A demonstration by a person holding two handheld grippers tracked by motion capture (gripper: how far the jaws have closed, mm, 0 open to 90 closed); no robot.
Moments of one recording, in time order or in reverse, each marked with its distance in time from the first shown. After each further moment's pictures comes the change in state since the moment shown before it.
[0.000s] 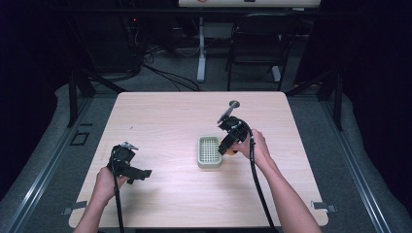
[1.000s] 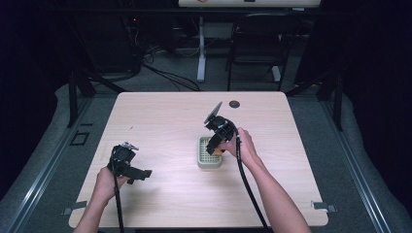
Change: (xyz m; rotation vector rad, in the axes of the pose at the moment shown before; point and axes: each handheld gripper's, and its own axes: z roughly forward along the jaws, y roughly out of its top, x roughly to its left) left arm -0.001 0.000 0.001 0.001 -0.004 0.004; right arm 0.022 0.030 0.019 0.004 0.015 -0.044
